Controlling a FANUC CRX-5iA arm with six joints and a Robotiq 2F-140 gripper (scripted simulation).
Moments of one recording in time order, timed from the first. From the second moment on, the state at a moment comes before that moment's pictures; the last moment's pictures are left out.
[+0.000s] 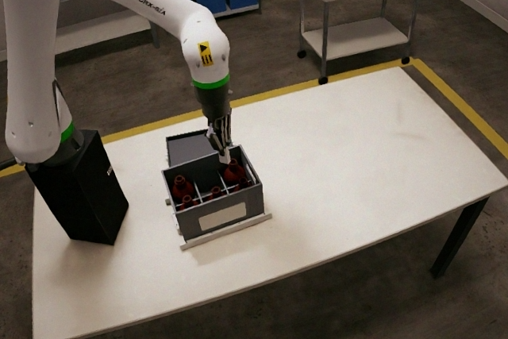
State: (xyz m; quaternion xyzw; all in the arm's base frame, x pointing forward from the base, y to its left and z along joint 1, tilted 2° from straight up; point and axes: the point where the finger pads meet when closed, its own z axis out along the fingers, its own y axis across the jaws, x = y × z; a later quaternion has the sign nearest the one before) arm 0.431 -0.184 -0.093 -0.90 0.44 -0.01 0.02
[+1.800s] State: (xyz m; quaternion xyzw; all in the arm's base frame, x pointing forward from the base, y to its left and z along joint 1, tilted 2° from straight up) arm 0.460 -0.226 -0.099 -0.90 0.44 0.00 0.02
